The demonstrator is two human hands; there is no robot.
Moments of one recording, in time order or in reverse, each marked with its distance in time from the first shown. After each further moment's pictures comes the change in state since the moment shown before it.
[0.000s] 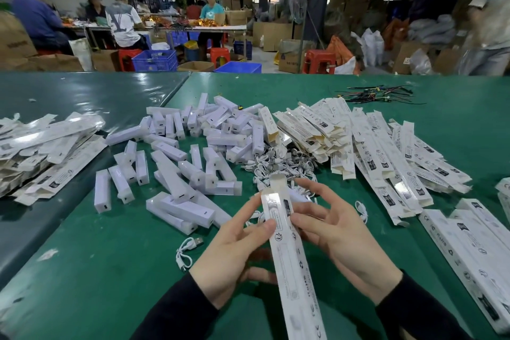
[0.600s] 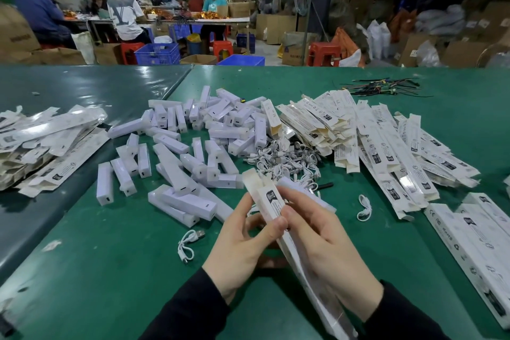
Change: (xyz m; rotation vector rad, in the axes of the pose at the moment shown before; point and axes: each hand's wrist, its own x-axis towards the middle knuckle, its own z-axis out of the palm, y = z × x) left_hand 0.007 -0.014 0.009 0.002 0.120 0.159; right_hand -0.010 0.020 0.024 -0.232 -0.039 -0.181
